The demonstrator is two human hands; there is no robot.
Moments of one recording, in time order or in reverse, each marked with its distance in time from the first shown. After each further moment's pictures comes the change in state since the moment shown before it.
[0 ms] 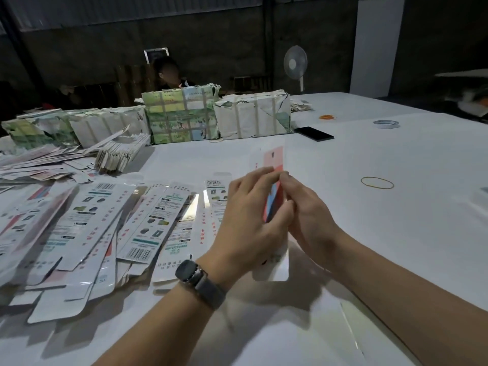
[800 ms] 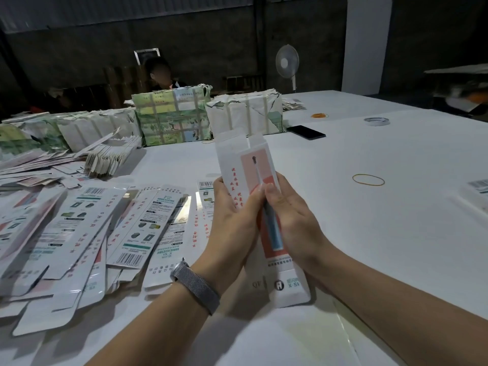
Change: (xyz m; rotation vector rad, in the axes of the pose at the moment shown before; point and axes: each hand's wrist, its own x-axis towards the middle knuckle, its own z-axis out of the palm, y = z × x) left_hand 0.002 -0.012 0.017 -0.863 0.132 -0.478; right_hand -0.015 0.003 0.010 -0.216 -0.052 -0.130
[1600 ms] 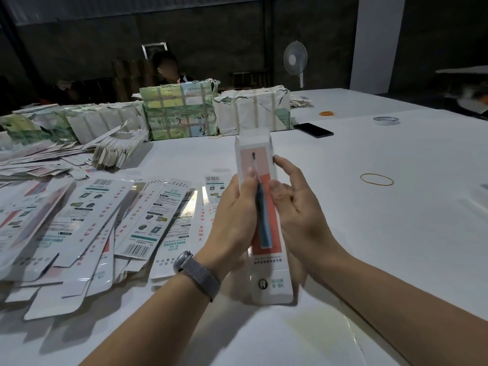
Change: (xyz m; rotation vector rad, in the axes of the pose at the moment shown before) left_hand 0.008 0.004 -0.006 0.142 -0.028 0.022; right_hand 0.004 0.009 0.000 -0.190 0.145 -0.123
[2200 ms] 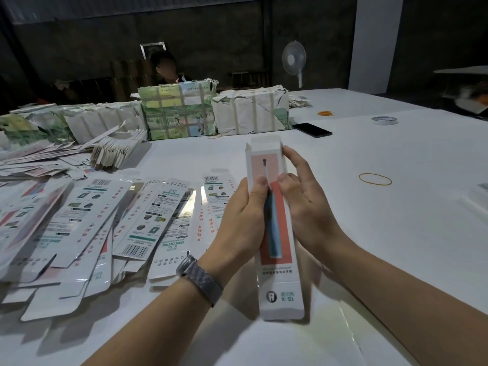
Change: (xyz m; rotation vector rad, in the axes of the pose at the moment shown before) left_hand -0.011 0.001 0.008 0.104 -0.078 0.066; right_hand 0.012 0.002 -0.013 0.048 0.000 -0.019
